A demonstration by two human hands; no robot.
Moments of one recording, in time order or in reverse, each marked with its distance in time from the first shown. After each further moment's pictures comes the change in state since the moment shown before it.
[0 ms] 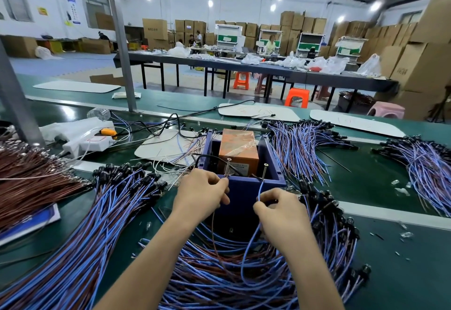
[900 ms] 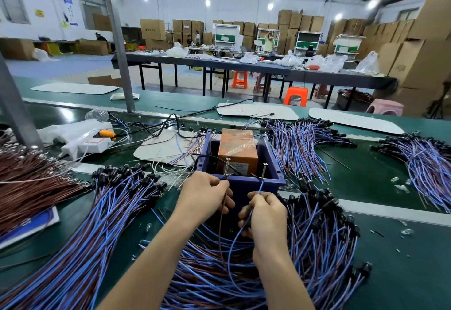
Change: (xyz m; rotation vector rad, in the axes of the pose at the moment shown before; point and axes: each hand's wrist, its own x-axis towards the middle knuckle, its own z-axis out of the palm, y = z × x) left_hand 0.001 -0.002 0.004 -0.123 -0.088 -0.068; right_hand 0.000 0.001 0.042 0.682 0.065 0.195
